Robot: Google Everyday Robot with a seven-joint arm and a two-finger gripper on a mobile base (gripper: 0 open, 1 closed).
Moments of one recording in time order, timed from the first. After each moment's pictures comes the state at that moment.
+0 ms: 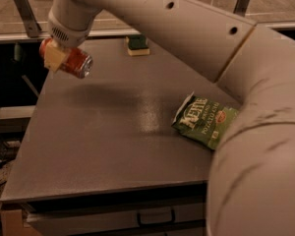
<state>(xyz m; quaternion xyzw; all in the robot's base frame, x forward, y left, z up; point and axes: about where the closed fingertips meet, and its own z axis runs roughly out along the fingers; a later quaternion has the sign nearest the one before) 0.631 0.221 0.927 -0.57 0.76 0.11 0.29</state>
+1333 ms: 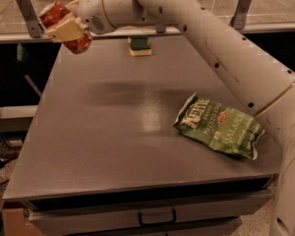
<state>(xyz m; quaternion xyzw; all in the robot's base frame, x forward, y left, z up) 0.653 0.199 1.014 -0.56 0.57 0.29 0.53</state>
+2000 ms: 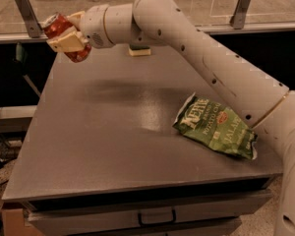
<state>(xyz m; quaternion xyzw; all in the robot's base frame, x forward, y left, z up) 0.661 0.206 0.986 -0.55 0.55 0.30 0.56</state>
